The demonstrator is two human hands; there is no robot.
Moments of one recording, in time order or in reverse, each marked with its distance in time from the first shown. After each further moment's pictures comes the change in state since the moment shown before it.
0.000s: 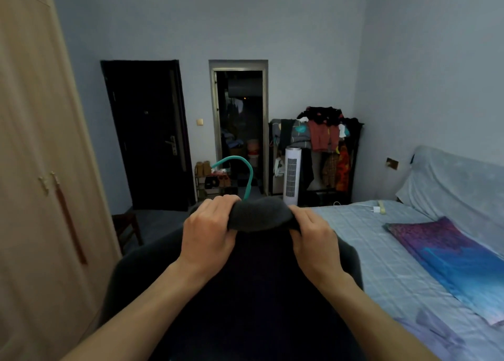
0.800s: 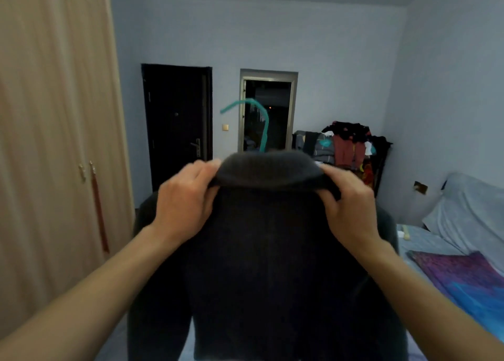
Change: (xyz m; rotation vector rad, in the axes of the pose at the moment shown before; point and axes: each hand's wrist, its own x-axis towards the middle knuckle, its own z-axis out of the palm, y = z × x) left_hand 0.027 -0.062 -0.083 0.195 0.161 0.057; right_hand 0.078 -0.043 -0.047 0.111 0.146 -0.230
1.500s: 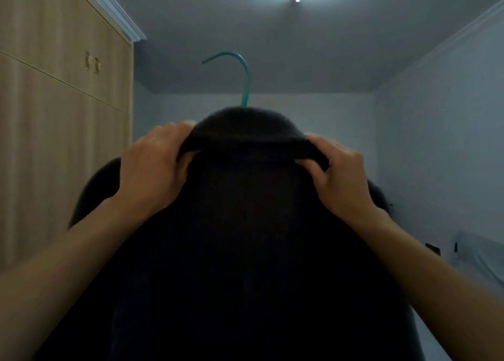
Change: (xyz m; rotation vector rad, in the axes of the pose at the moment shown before) left_hand 0.155 -0.013 -0.142 0.172 0.226 0.115; right_hand 0.163 -0.078 -0.062 0.075 0.275 -0.293
